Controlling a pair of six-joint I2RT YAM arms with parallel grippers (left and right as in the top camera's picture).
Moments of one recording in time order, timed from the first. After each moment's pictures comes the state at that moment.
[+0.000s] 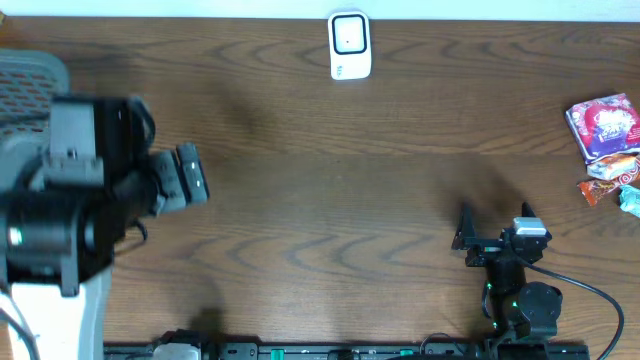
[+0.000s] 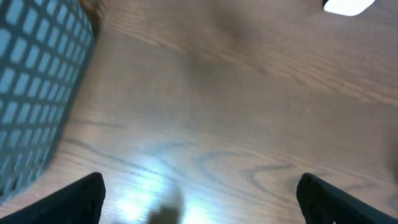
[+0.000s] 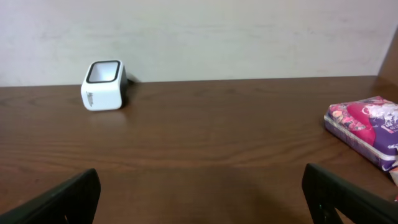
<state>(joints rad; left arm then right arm) -0.07 1.20 1.70 -1.53 -0.05 -0.30 0.01 0.01 0.01 -0.07 0.00 0.04</state>
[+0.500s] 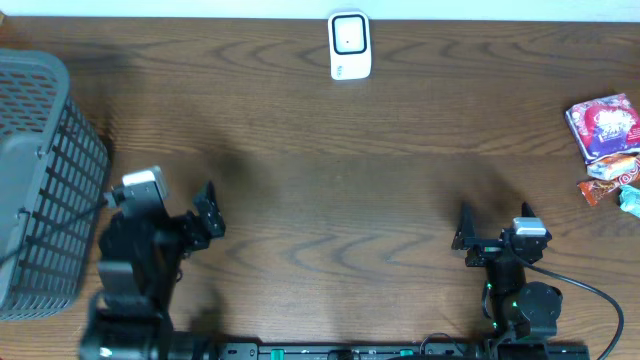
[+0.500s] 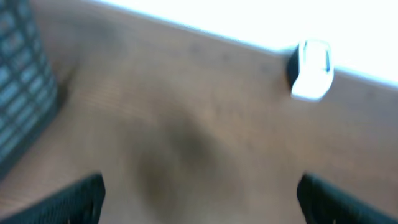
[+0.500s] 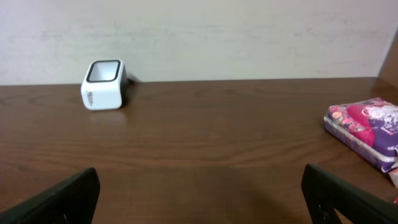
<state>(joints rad) -0.07 0.53 0.67 -0.59 -0.06 -0.30 0.01 0.01 0.01 -0.07 0.00 0.05</state>
